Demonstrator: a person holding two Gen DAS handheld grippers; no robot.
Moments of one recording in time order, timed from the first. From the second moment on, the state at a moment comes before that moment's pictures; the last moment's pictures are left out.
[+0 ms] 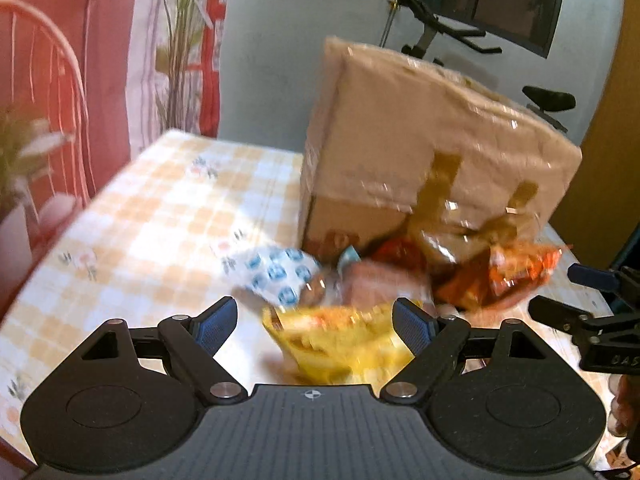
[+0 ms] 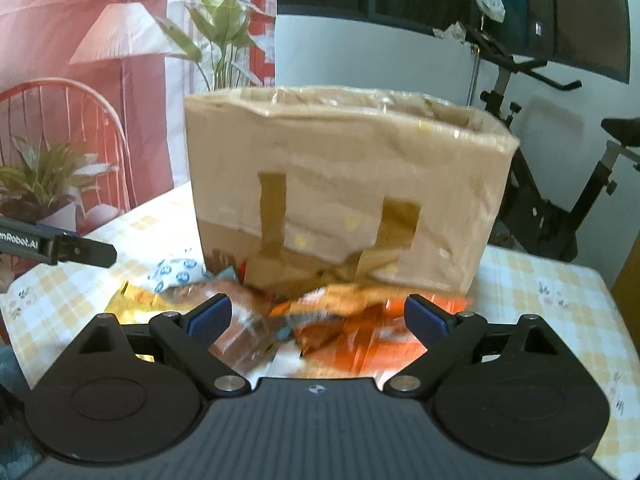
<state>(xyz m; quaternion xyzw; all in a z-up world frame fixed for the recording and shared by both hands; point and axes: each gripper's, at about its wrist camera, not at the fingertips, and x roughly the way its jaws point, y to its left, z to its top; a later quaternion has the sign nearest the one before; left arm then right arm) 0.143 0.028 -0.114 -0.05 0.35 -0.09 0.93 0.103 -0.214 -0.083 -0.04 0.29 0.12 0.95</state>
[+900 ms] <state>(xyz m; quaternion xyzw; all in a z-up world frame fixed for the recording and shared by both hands) 0.145 -0.003 -0.161 -0.01 0.40 -0.10 0.91 0.074 -0.204 -0.144 -0.07 0.39 0.11 0.91</state>
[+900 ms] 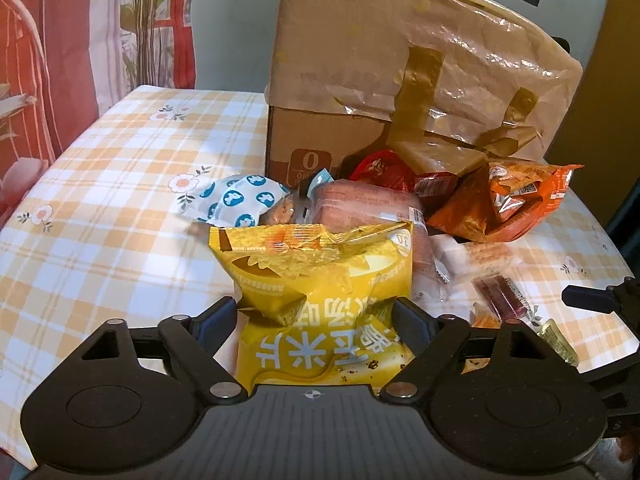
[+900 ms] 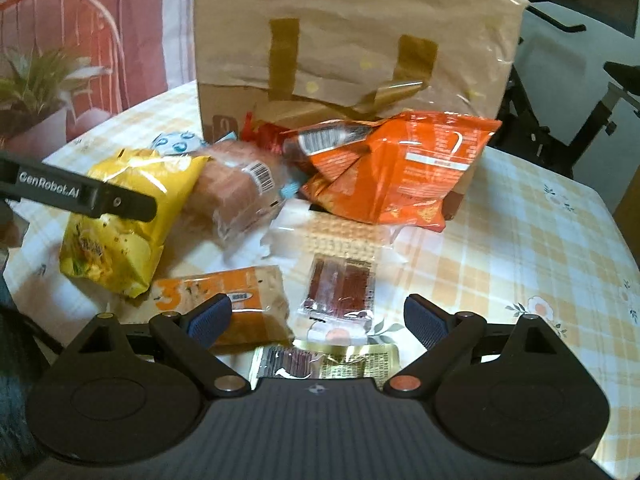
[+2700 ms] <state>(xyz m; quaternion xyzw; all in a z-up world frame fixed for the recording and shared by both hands) 0.112 0.037 -0.135 -0.04 0.34 -0.08 0.94 0.092 -0.164 -0.156 -0.08 0.39 0.21 0.89</state>
